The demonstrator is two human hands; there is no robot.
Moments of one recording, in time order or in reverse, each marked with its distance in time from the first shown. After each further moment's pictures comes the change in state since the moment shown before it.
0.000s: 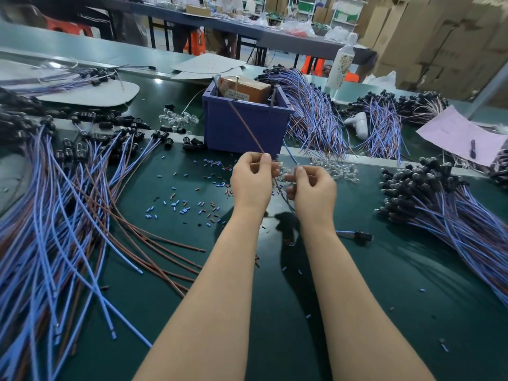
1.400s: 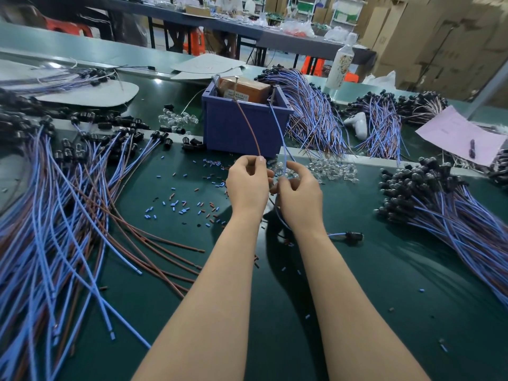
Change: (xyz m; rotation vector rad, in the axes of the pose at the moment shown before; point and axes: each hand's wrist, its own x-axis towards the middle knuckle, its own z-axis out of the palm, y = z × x) left_hand 0.004 -0.008 -0.002 0.058 0.083 0.006; right_hand -0.008 -0.002 0.003 -0.291 -0.145 -0.103
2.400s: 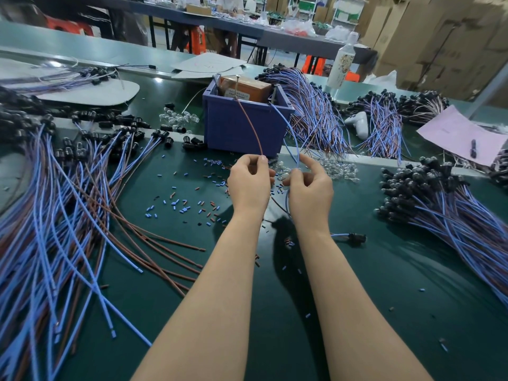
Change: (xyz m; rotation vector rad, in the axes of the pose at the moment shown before) left_hand -0.002 0.002 0.000 0.017 -0.008 0.014; right_hand 0.001 -0.003 0.000 0.154 0.175 0.031
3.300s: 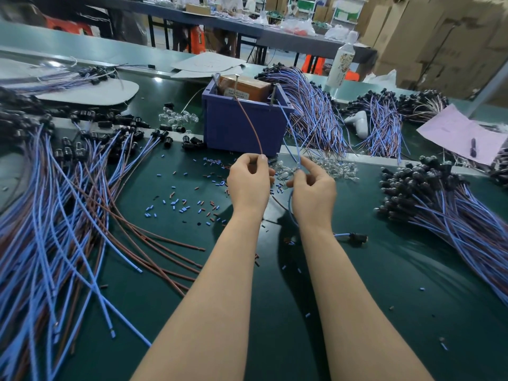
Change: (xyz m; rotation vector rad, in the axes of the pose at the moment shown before) left_hand -0.002 0.002 -0.001 0.002 -0.008 0.013; right_hand 0.006 0.005 -0.003 -0.021 0.013 0.032
